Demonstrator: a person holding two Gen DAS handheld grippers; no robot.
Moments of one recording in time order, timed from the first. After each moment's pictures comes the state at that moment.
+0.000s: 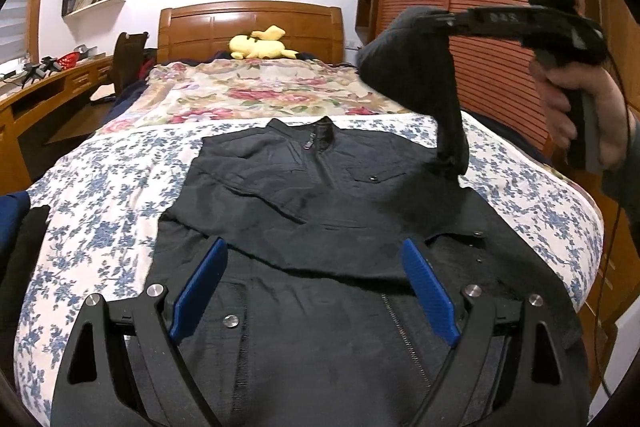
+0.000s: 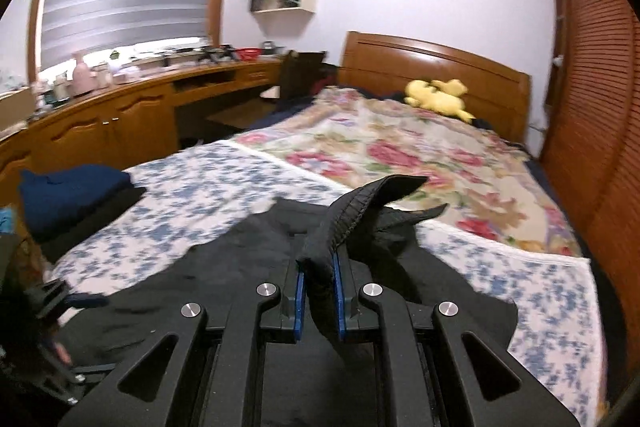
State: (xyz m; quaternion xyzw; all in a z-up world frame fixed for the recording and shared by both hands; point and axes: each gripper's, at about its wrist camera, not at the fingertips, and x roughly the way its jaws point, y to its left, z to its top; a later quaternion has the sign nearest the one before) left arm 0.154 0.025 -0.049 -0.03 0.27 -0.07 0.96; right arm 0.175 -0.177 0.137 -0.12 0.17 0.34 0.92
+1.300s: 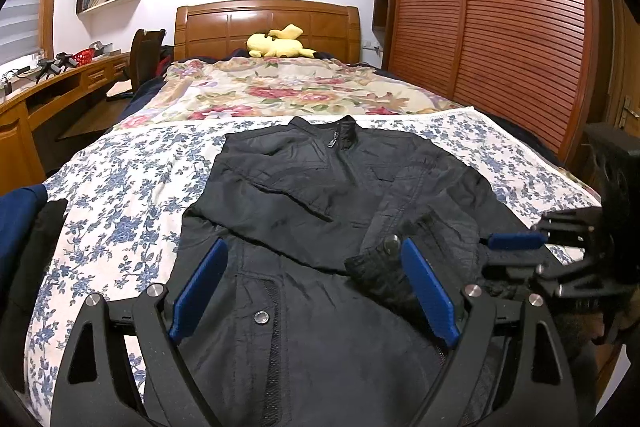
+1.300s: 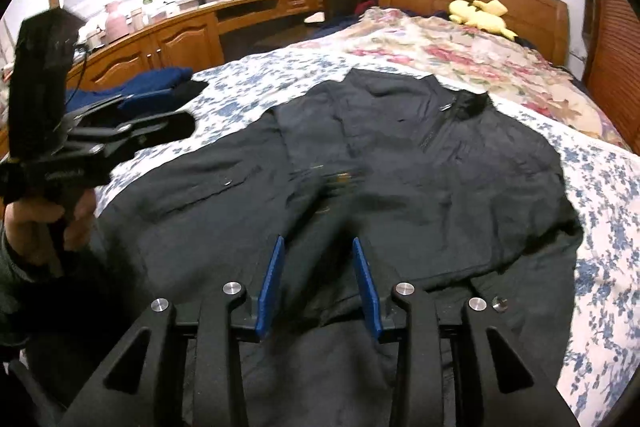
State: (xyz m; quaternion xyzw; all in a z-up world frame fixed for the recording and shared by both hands) left arm 0.153 0.049 -0.054 -0.03 0.28 -0.05 0.96; right arm 0.132 -0.206 0.003 -0.11 0.28 0.37 0.88
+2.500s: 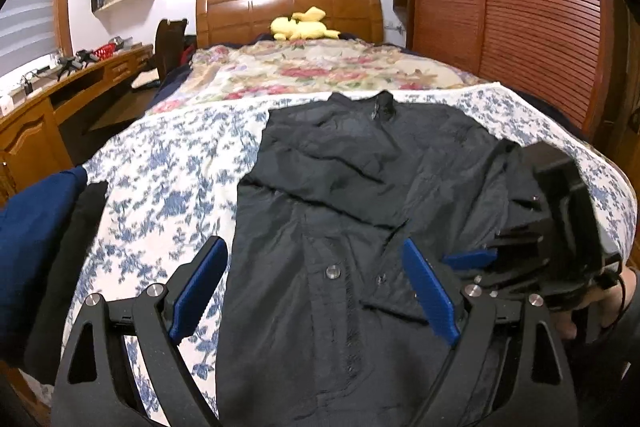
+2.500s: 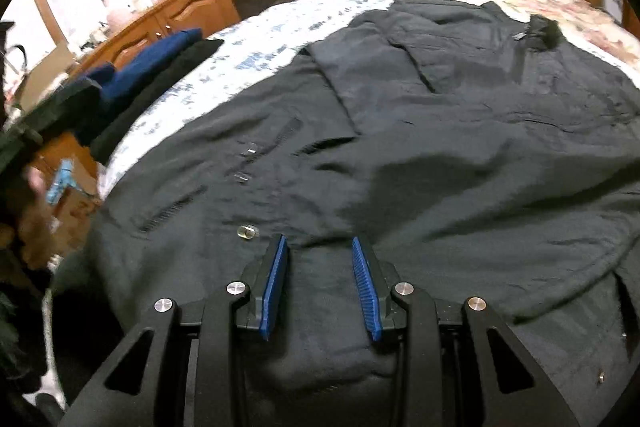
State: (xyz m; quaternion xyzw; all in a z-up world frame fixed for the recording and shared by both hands) left arm 0.128 0.087 -0.072 0.00 0.31 -0.01 0.95; right arm 0.184 -0.081 -0.086 -0.07 0.37 0.43 0.82
